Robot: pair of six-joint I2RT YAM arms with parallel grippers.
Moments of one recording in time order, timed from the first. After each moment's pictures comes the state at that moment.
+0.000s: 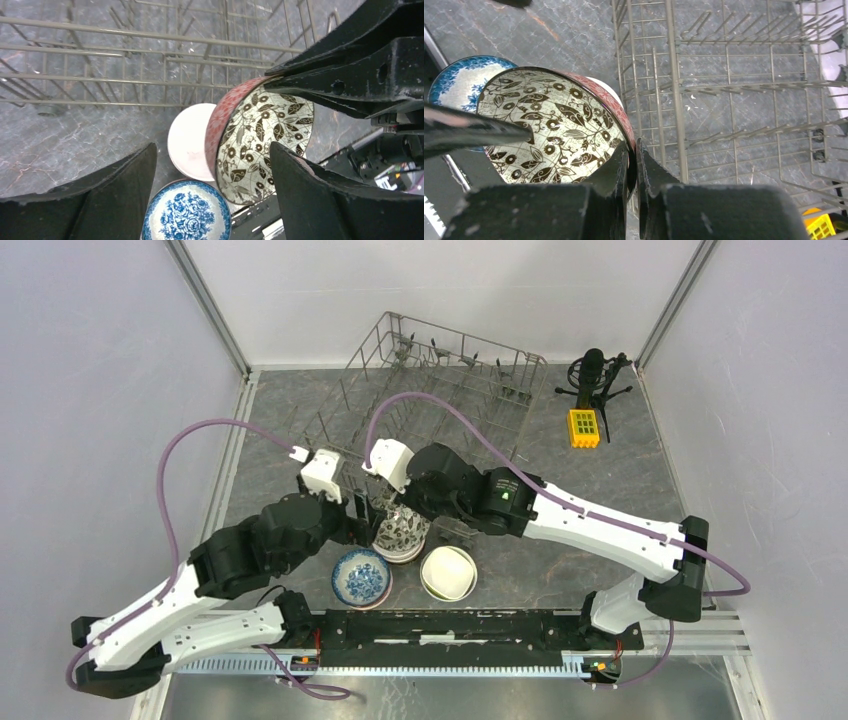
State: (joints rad) left arm -1.08 0.69 1.00 -0.78 -0.47 -0.48; right arm 1.18 1.49 1.51 -0.65 0.25 -0.13
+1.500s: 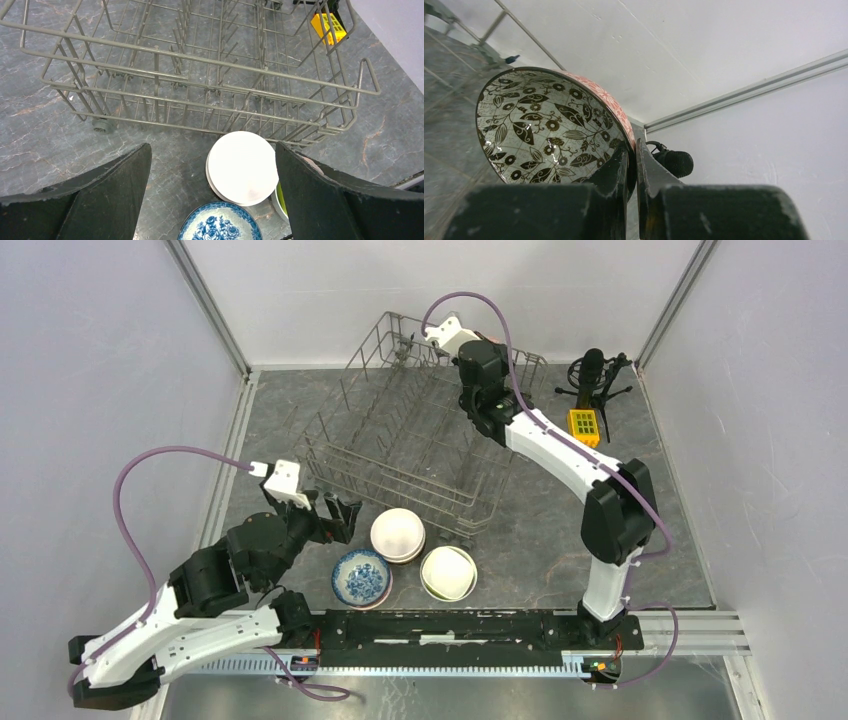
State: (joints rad) left arm -1.08 0.48 0.90 -0.71 -0.68 -0.39; right arm 0.64 1.83 1.63 0.07 0.84 -0.77
